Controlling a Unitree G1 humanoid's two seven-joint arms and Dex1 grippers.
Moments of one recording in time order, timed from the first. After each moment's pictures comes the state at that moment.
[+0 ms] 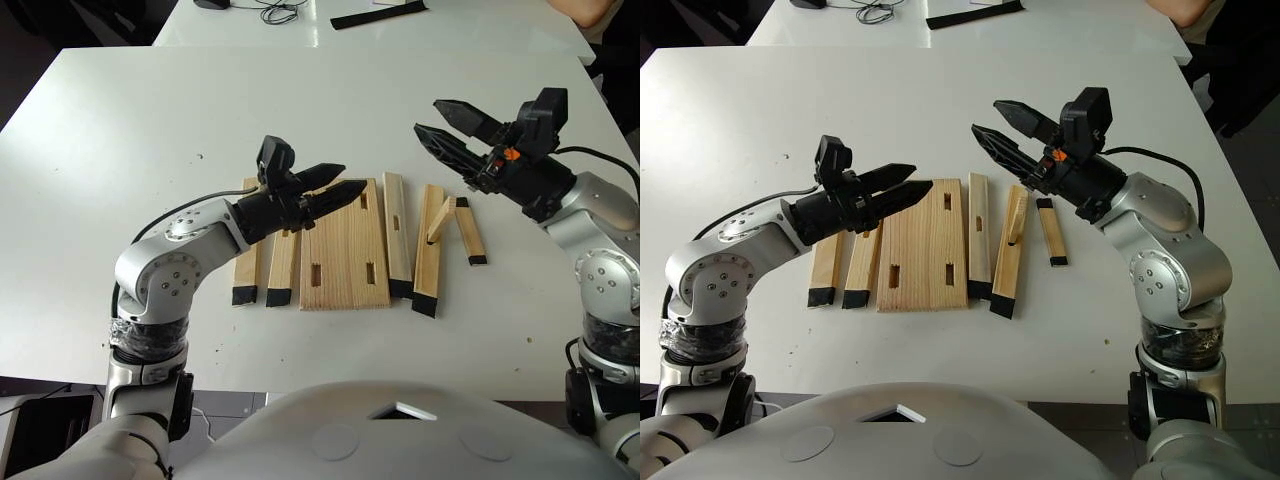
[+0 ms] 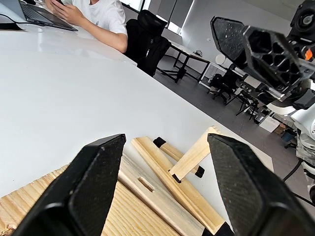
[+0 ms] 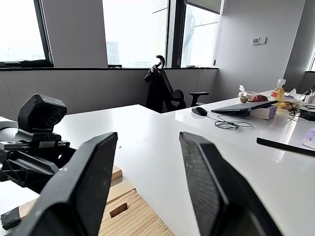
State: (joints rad) left arm -0.19 0.42 0.02 -0.46 -0.96 0.88 -0.47; right arm -0.22 -0.53 -0.12 -0.50 0.76 0.56 0.59
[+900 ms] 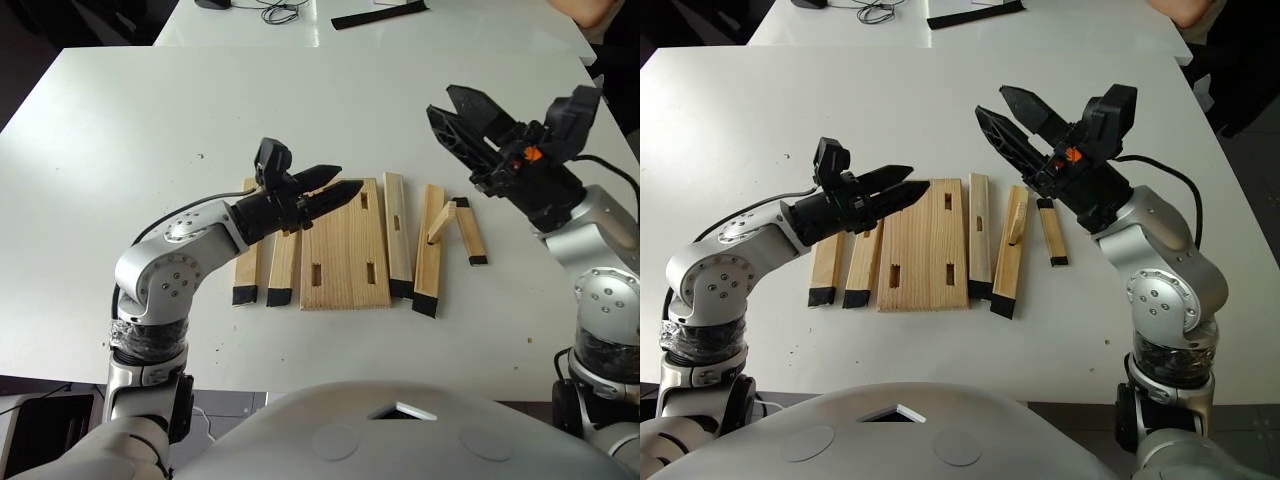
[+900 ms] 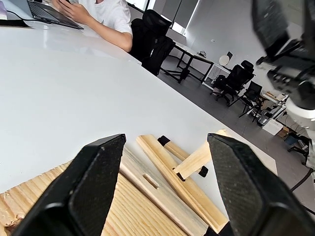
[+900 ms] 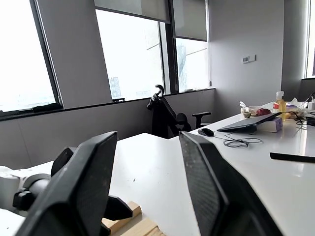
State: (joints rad) left arm -0.17 0.41 0.03 -0.46 -0.95 0.88 -0.46; right arm -0.15 -0.48 -0.20 -0.66 1.06 0.57 0.42
